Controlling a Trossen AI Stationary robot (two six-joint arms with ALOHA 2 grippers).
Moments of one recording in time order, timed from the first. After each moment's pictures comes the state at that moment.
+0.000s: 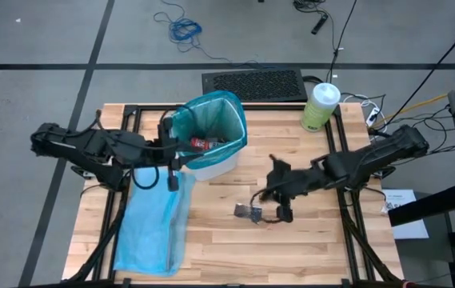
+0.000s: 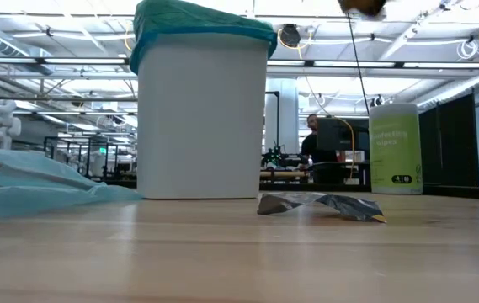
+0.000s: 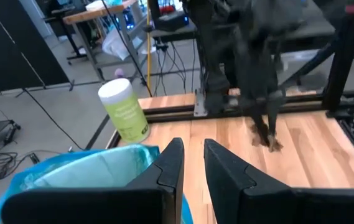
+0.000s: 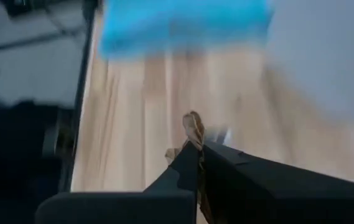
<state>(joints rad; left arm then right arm) -0.28 1.17 1.42 -0.53 -0.44 0.09 0.34 1.31 1.21 -0.65 0.14 0.45</state>
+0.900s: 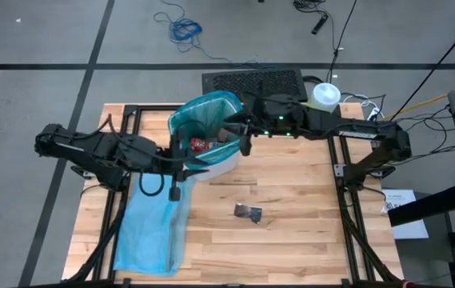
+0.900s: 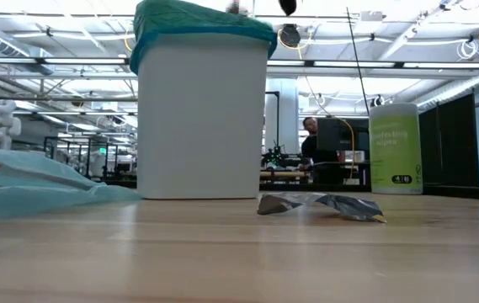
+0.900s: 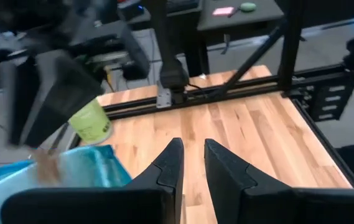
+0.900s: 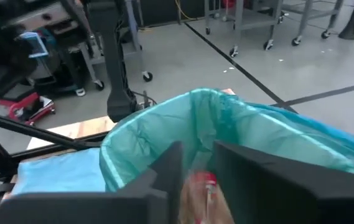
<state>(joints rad) -0.28 1.21 1.42 -0.55 -0.27 0.11 -0.13 1.50 1.51 -0.27 0.07 0.14</state>
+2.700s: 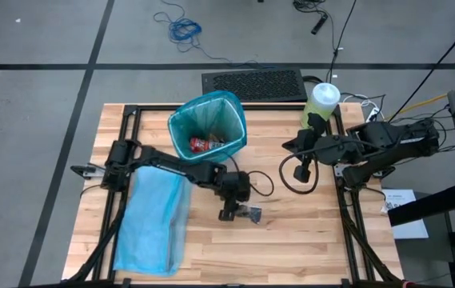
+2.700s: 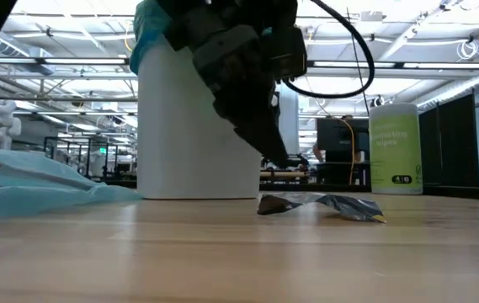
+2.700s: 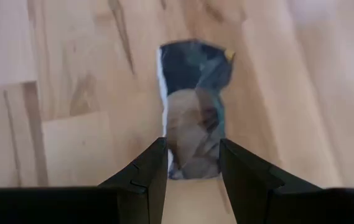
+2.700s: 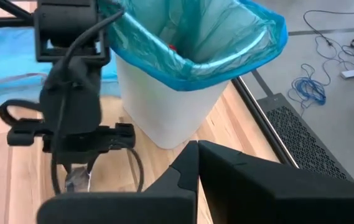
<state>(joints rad) -0.11 1.99 1.42 -0.42 0.23 0.03 0.27 1.18 1.51 -1.08 0.57 0.29</state>
